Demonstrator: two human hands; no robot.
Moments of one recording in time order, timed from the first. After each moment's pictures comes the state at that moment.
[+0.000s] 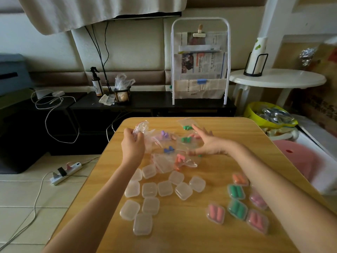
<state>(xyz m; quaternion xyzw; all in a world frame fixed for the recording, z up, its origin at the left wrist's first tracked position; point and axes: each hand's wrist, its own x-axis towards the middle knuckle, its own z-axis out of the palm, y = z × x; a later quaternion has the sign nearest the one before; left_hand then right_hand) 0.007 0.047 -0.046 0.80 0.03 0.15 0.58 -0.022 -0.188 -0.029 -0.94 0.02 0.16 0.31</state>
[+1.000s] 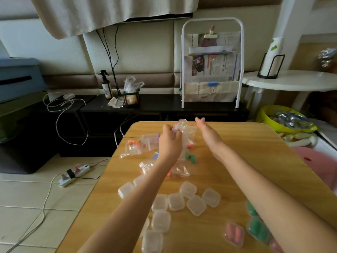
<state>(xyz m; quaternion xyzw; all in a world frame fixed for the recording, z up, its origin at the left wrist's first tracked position) 0.017 -0.020 -0.032 0.82 -0.08 0.09 0.57 0.016 -0.151 -0.029 -0.82 0.05 -0.06 0.57</state>
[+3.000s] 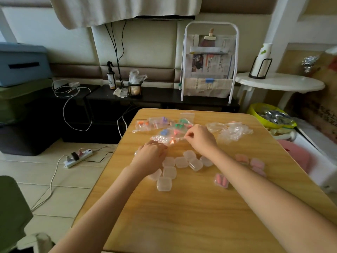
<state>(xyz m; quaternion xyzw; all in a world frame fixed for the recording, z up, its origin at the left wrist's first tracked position) -0.079 0.099 -0.060 0.95 -0.25 0.05 0.16 -0.065 -0.095 -0.046 -0.97 0.02 -0.16 0.18</state>
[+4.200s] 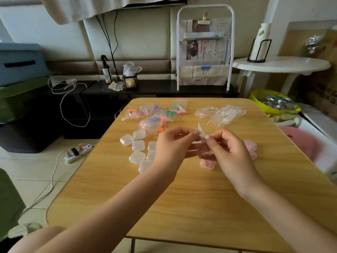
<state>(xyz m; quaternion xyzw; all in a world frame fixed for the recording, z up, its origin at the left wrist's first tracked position) -0.186 0.007 -0.019 0.63 -0.10 -0.10 0.76 -0.231 -0.118 -0.042 -0.74 0.02 -0.20 0.64</state>
